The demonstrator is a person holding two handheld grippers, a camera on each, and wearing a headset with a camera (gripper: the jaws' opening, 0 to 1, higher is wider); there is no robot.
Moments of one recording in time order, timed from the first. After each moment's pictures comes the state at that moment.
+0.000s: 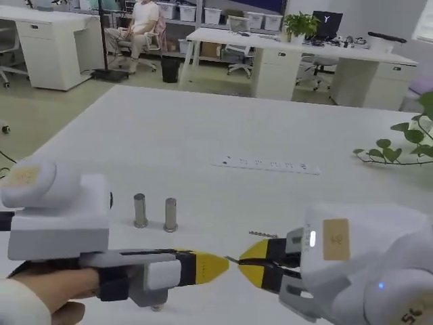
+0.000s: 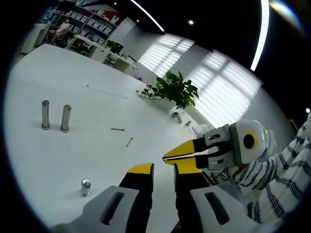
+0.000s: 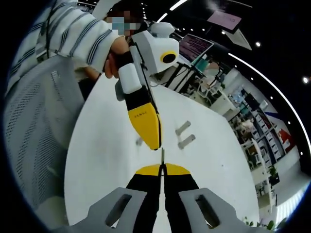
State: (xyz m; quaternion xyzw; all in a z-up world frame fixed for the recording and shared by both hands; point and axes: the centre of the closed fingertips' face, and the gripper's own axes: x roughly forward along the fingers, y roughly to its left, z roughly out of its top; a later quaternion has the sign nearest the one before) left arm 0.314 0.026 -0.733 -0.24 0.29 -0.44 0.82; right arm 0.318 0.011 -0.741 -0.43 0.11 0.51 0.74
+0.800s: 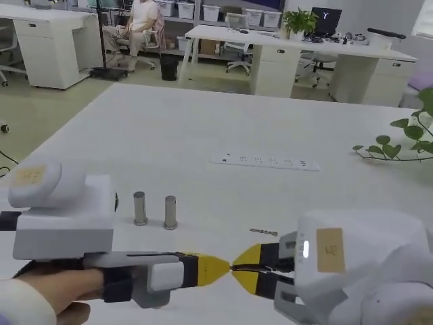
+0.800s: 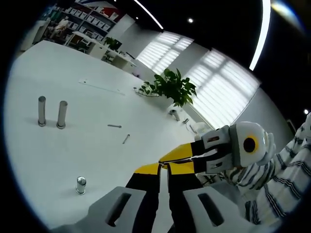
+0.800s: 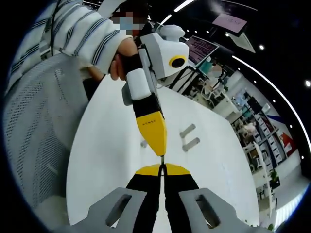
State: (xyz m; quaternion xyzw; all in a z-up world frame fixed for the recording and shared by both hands) left arm 0.309 0.022 -0.735 -0.24 0.30 -0.45 0.81; right arm 0.310 0.018 -0.745 -0.43 0.10 0.52 0.73
